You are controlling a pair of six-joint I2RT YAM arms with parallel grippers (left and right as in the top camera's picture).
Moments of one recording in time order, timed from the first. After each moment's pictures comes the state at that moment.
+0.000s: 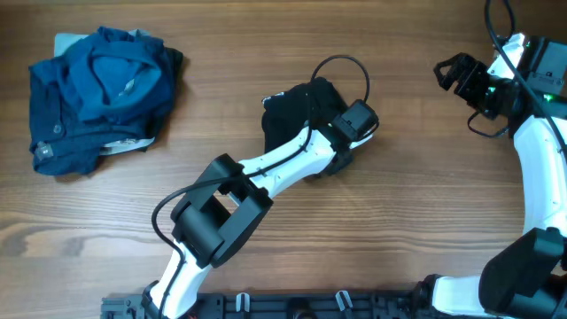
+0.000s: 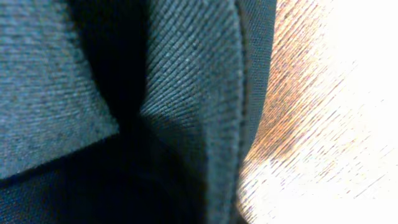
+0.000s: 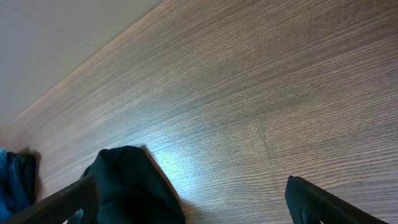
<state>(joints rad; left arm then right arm) -0.85 2.16 1.56 -0.66 -0.21 0.21 -0.30 1.58 1.29 -0.60 -0.40 0.28</state>
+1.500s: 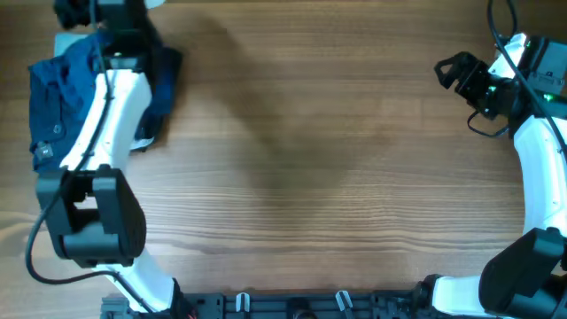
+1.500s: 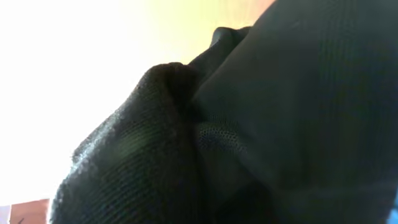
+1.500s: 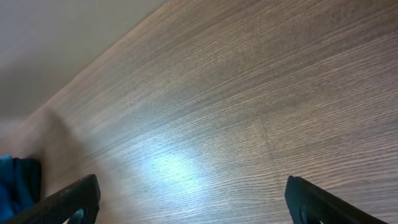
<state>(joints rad) 0.00 1.89 1.55 0.23 -0.51 1.59 -0.30 1.58 1.29 -0.59 -0.41 0.32</state>
